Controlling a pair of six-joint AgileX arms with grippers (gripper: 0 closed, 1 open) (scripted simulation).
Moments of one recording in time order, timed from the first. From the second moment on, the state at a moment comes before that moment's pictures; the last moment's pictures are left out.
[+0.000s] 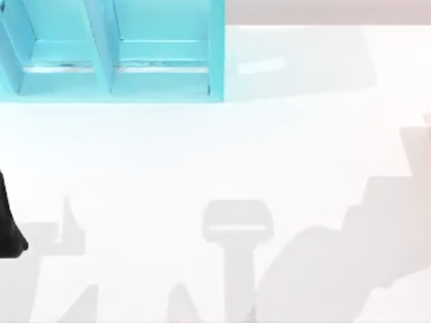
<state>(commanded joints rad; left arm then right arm) 0.00 0.00 0.00 0.00 0.00 0.00 -0.40 1.80 1.44 -1.18 -0.06 -0.39</state>
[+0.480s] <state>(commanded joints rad) 0.00 0.00 0.00 0.00 0.00 0.00 -0.41 1.81 1.79 -1.51 -0.06 -0.39</state>
